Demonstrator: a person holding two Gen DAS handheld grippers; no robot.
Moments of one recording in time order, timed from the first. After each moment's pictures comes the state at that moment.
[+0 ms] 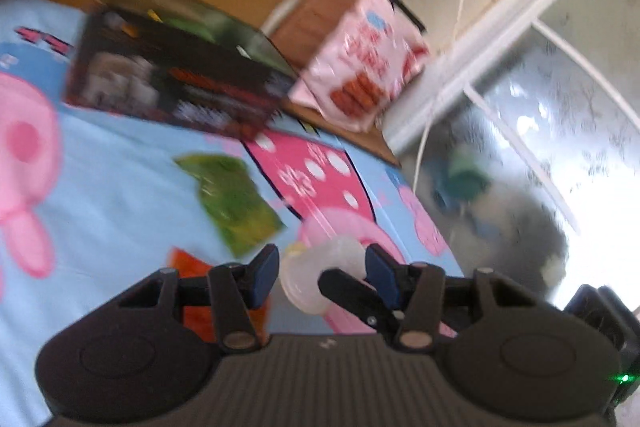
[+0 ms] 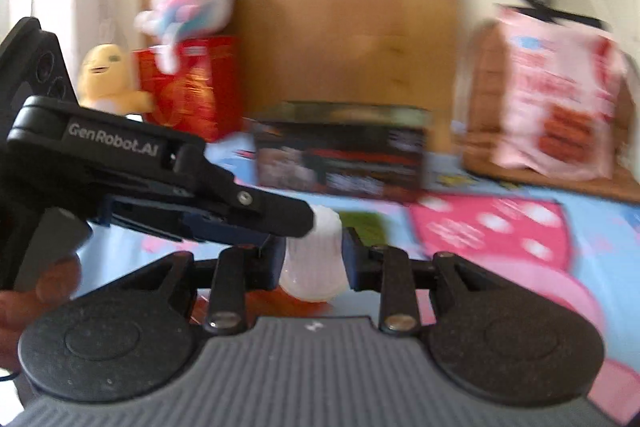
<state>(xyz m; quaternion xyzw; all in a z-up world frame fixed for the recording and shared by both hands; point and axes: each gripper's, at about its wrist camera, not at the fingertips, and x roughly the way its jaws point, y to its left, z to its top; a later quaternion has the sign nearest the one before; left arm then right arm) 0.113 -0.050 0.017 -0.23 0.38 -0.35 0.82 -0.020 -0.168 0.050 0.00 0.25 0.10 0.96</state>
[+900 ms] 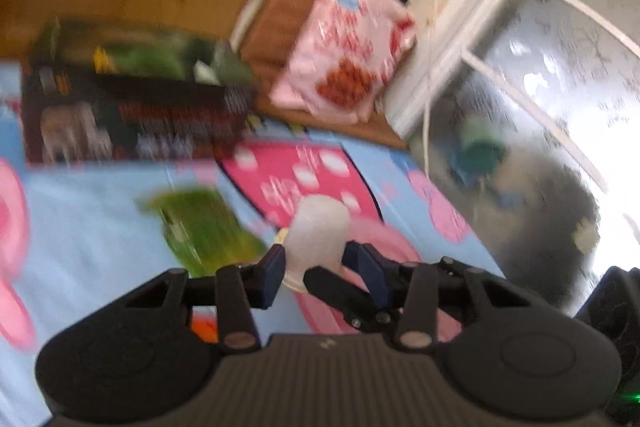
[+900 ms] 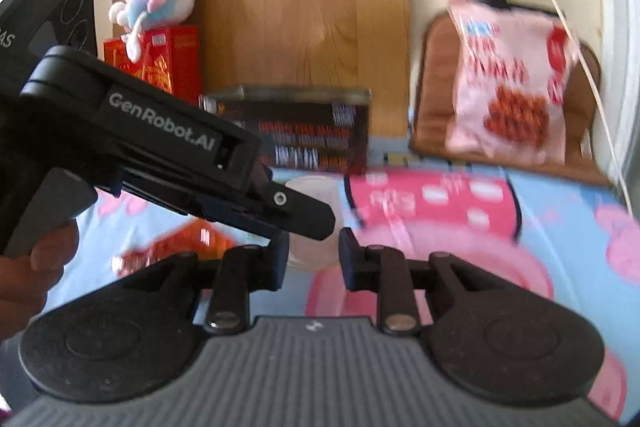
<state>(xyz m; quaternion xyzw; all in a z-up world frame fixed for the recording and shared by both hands) 0.125 -0.081 0.046 -0.14 0.36 -0.34 0.86 -0.026 -0.187 0.037 -0.02 0.23 0.08 0.97</state>
